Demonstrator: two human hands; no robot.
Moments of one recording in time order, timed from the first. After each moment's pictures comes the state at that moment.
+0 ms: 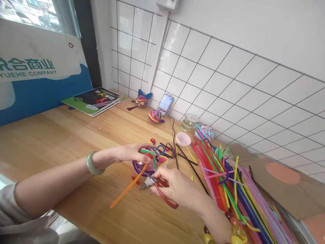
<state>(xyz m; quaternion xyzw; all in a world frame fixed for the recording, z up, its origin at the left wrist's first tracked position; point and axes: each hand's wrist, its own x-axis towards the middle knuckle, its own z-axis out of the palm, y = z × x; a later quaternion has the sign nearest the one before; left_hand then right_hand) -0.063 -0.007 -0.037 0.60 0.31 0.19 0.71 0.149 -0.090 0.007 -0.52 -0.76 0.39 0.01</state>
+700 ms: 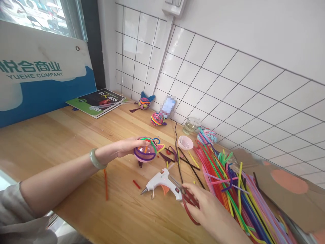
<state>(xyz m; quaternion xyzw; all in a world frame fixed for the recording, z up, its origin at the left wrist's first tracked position) -0.075 0.023 -0.052 0.53 0.36 0.27 0.72 0.219 -0.123 -0.013 -0.64 -0.74 0.23 0.00</state>
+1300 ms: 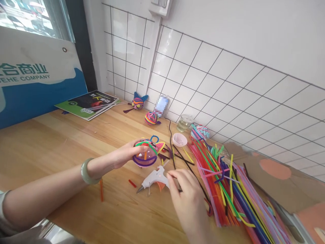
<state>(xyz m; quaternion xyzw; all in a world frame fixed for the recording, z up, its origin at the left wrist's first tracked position) -0.052 -0.010 -0.044 0.53 0.33 0.35 0.70 0.161 -0.129 -0.017 -0.62 -0.73 0.03 0.29</state>
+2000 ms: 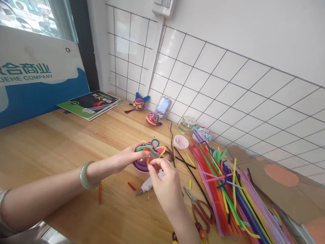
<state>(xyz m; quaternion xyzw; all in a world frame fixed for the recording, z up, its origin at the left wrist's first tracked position) -0.046 -0.015 -0.044 0.51 0.36 0.35 0.70 0.112 -0.089 -0.020 -0.57 -0.70 0.19 0.40</state>
